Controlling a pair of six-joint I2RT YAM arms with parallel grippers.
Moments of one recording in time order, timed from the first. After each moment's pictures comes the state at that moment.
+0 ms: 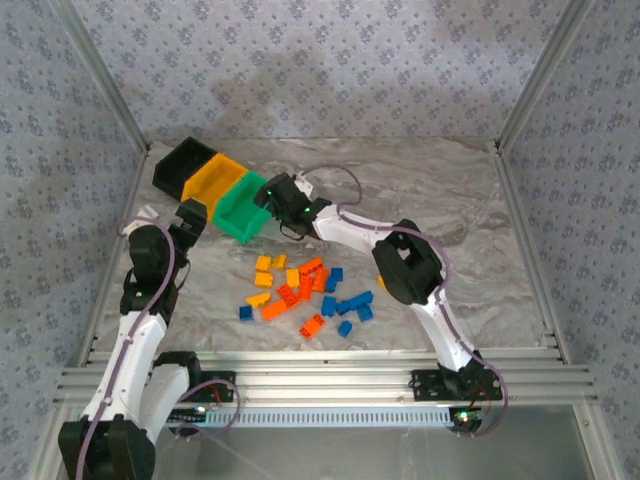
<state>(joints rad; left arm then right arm) -0.01 0.77 0.54 -0.04 0.07 -0.98 0.82 2.29 1.85 -0.24 0.19 1.19</state>
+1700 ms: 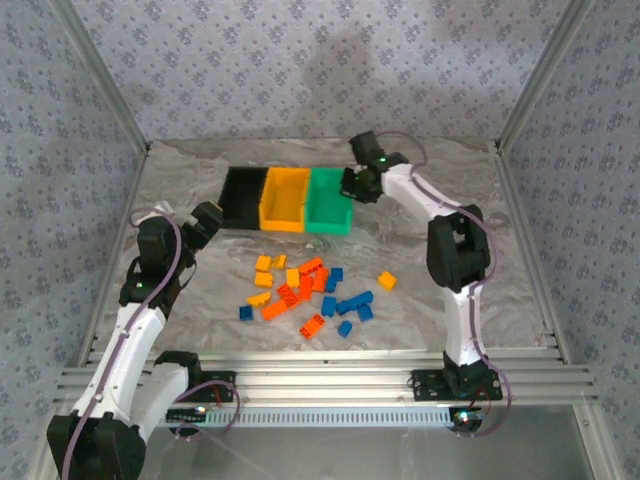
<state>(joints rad) -0.10 0.82 0.65 -0.25 0.08 -0.90 0.39 2.09 1.79 -0.71 -0.13 0.59</state>
